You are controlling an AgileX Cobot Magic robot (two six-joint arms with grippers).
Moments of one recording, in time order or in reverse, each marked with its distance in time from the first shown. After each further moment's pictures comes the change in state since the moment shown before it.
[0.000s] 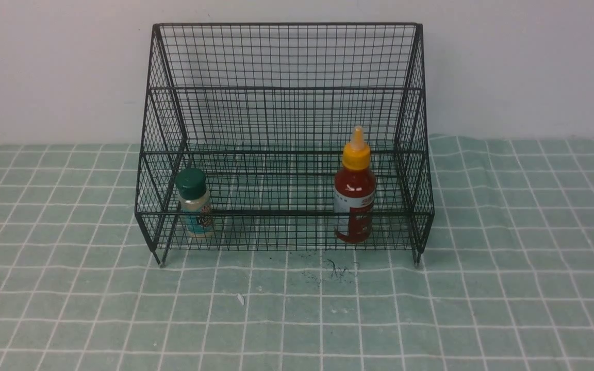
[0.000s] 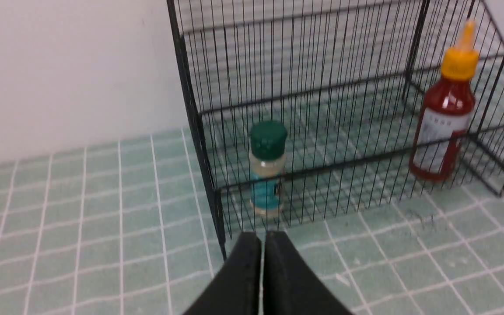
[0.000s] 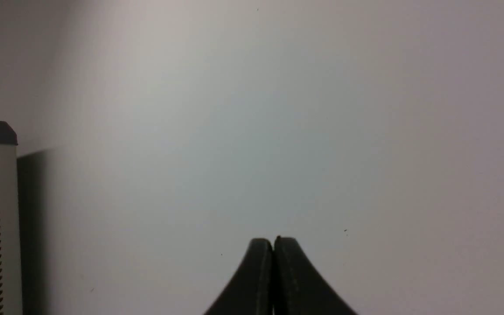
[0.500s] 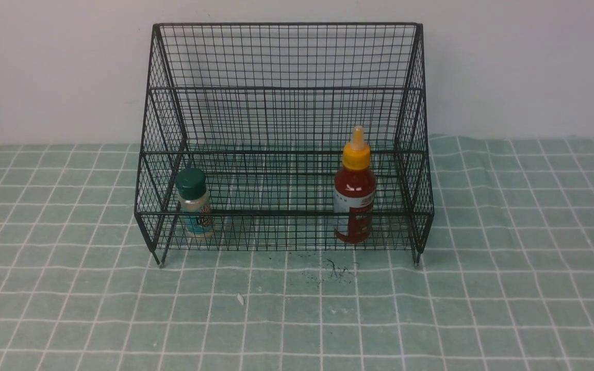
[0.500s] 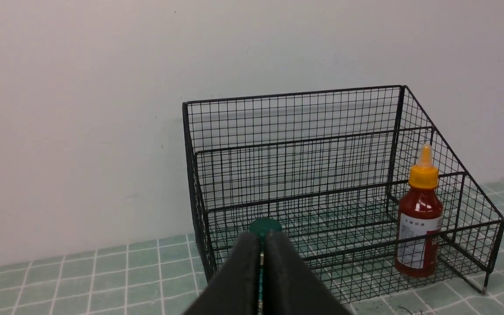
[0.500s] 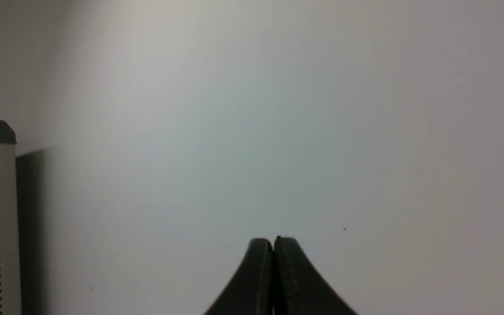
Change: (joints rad) right arm 0.000 0.000 0.000 0.000 -0.001 0.000; left arm 0.000 -0.220 0.030 -0.002 -0.012 0.006
